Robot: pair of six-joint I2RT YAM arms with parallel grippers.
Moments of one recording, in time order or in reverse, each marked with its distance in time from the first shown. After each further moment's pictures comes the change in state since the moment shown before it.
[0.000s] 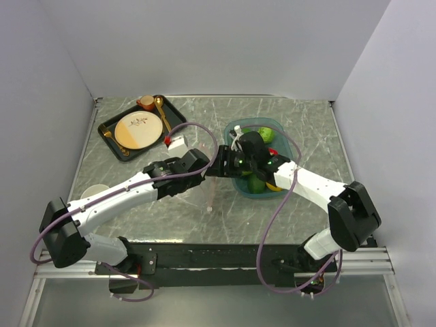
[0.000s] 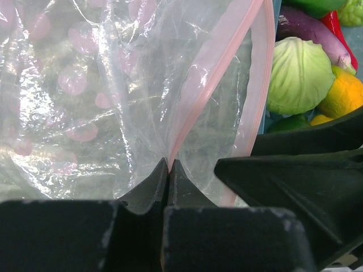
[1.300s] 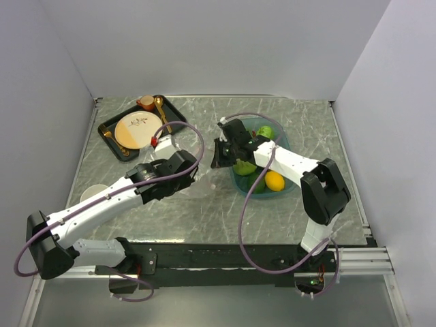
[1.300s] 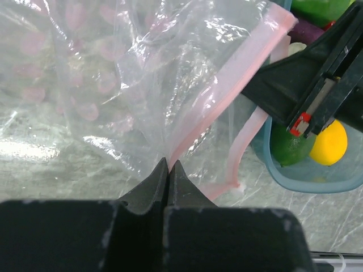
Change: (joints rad) left arm 0.008 -0.130 0.001 -0.130 -0.013 -0.021; right arm -0.001 0.301 0.342 -0.277 0.169 -0.180
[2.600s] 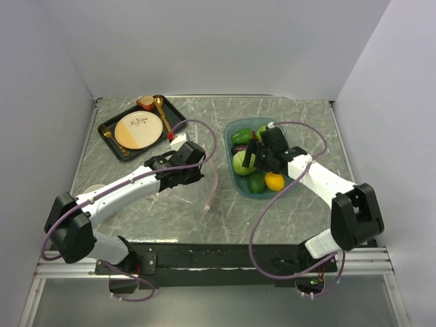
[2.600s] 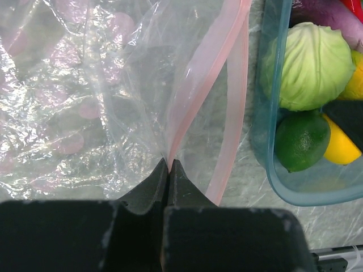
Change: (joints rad) left arm 0.107 0.187 -0.022 0.225 0.187 0.161; right arm -0.216 -0.326 -0.334 -0.046 0.278 0.046
